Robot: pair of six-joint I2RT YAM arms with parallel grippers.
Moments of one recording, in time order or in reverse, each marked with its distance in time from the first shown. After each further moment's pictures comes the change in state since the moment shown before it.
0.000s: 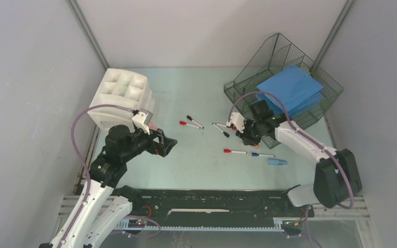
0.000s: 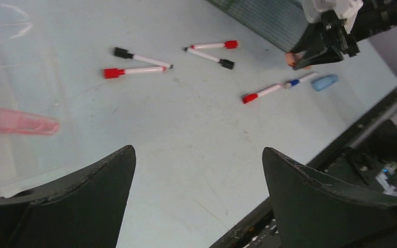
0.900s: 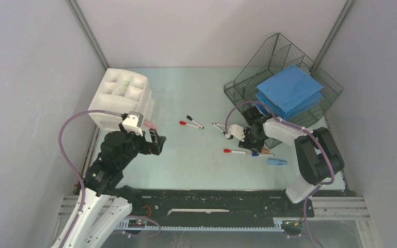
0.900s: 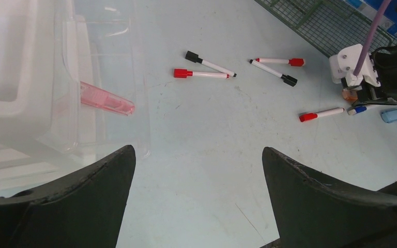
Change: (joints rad) left arm -0.019 -0.083 0.001 -0.052 -0.258 0.011; right arm -0.014 0.187 -0.024 -0.013 0.167 -0.124
